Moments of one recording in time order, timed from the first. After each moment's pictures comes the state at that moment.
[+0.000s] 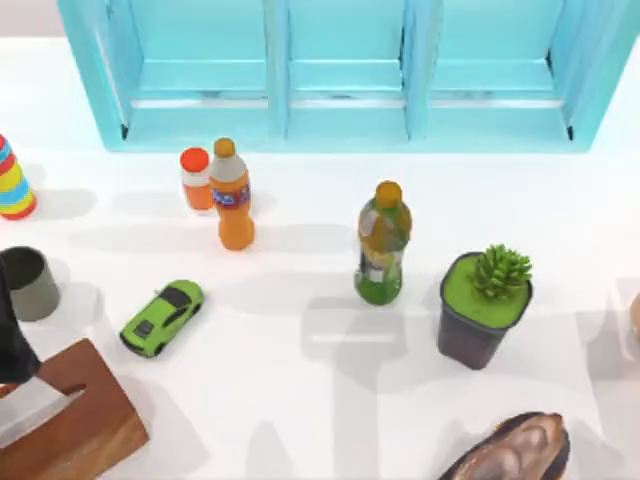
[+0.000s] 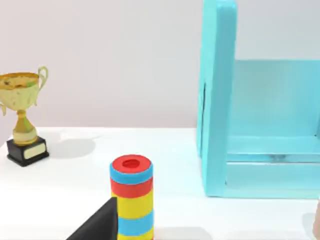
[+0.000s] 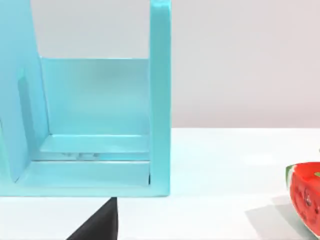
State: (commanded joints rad) left arm 0.00 0.00 0.00 0.00 0.00 0.00; right arm 0.00 0.00 0.00 0.00 0.00 0.00
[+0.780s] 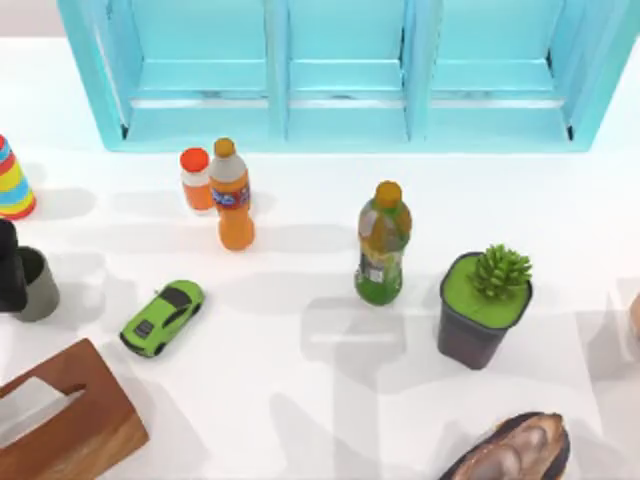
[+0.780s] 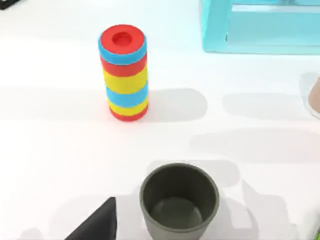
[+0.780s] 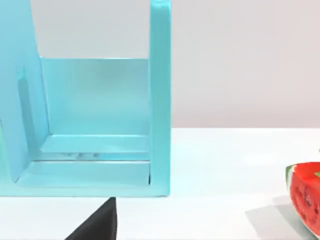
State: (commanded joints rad) left arm -0.02 0.67 0.58 -0.47 0.00 -0.01; right arm 0.00 0.00 0.00 0.00 0.00 0.00
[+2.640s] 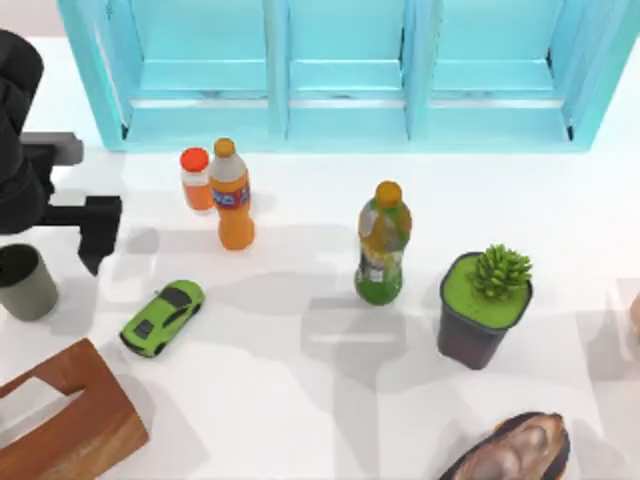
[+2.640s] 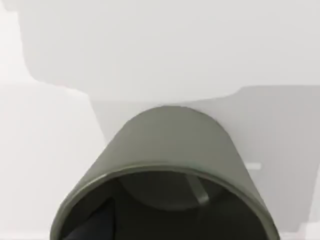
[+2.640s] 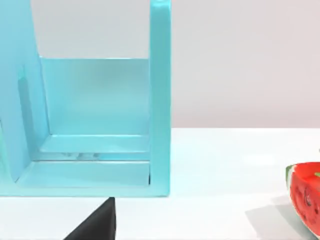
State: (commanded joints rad) left arm -0.05 1.92 1.30 -0.94 0.00 -0.02; right arm 0.00 0.00 0.00 0.00 0.00 0.00
